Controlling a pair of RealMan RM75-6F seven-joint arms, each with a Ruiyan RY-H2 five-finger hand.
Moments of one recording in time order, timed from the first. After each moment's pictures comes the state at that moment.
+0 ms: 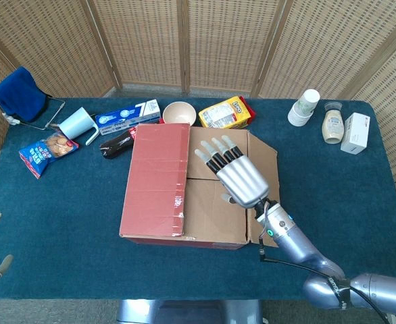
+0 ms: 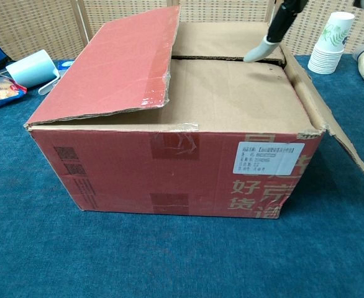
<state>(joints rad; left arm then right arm) 0.08 -1.13 0.05 -1.50 1.67 1.72 -0.06 0.80 -1.28 0.31 -1.89 -1.20 1.03 -0.65</state>
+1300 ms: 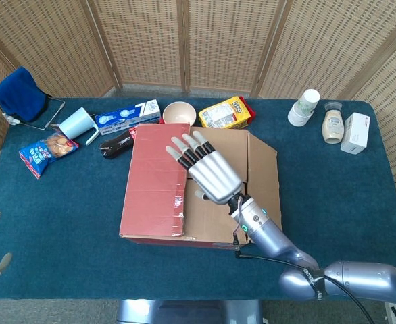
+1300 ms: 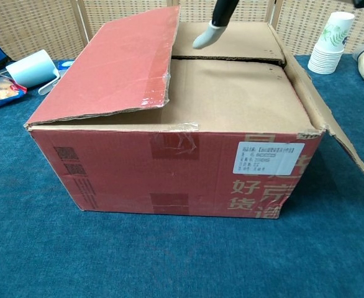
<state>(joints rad) 0.08 -1.14 0.04 -1.48 1.65 1.69 -0.09 0.96 -1.35 0.33 -1.86 -1.10 1.05 -0.68</state>
